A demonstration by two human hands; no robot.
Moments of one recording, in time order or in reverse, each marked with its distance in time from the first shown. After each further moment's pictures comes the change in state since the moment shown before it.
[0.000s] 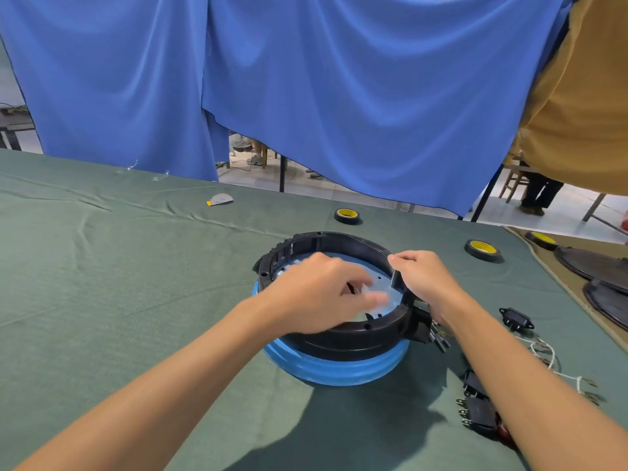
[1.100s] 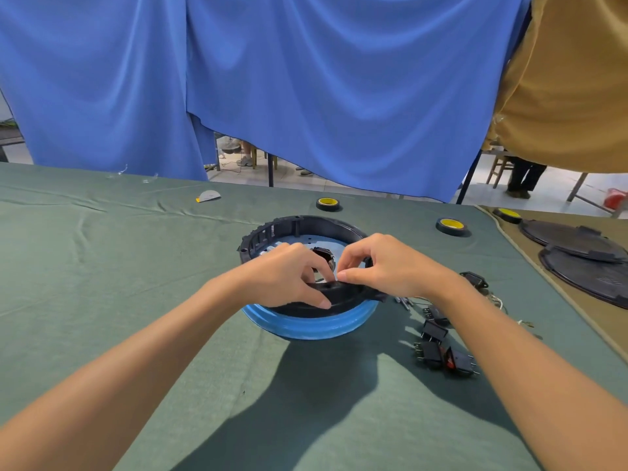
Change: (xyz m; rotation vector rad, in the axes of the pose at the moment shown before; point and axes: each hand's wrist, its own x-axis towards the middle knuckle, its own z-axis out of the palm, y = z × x) left_hand -0.020 0.013 -0.007 0.003 -0.172 -0.076; right_hand -0.065 -0.017 -0.035 -0.349 -0.431 -0.624
